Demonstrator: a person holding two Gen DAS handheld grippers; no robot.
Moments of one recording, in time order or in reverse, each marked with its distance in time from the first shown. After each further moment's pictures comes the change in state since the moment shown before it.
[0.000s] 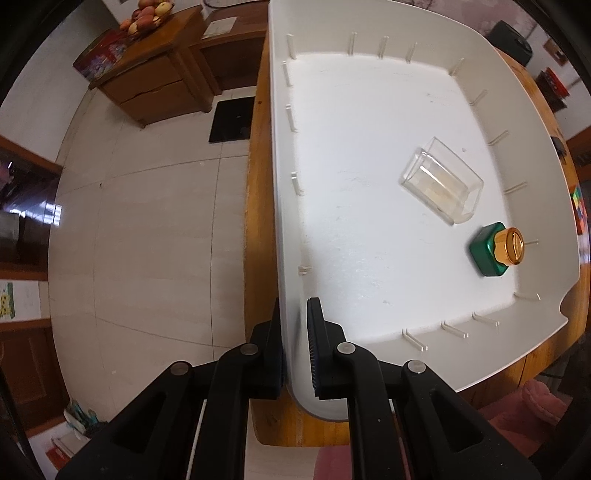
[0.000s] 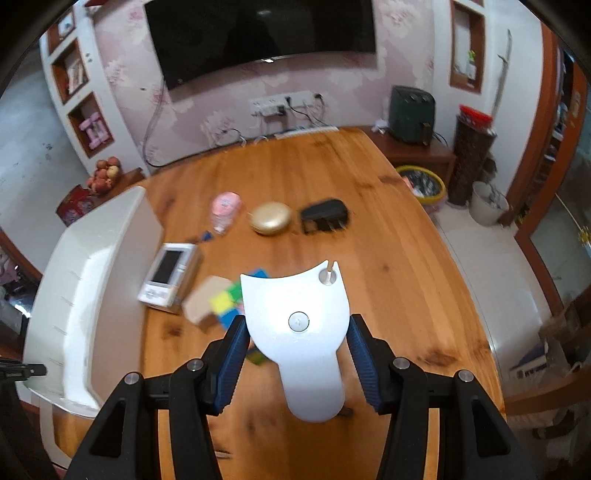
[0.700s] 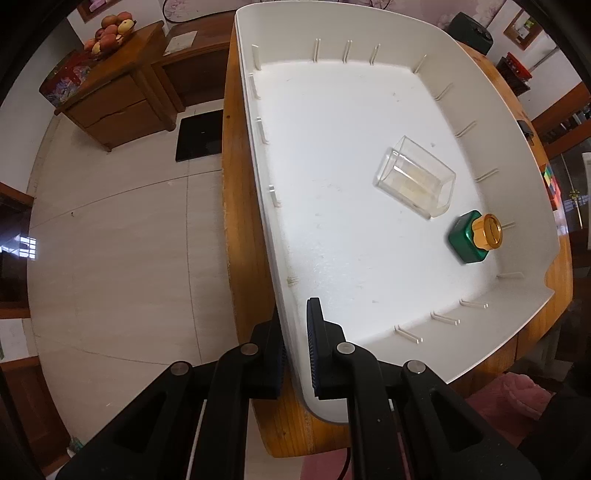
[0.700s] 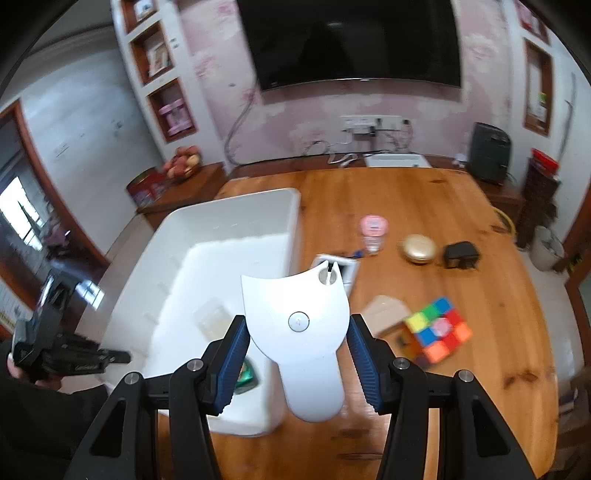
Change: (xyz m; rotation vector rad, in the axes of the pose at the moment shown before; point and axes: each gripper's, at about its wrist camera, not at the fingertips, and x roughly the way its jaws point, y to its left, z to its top) left arm -0.006 0.013 -0.005 0.106 -0.034 -0.122; right arm -0.032 0.142 -0.006 -0.171 -0.022 0.227
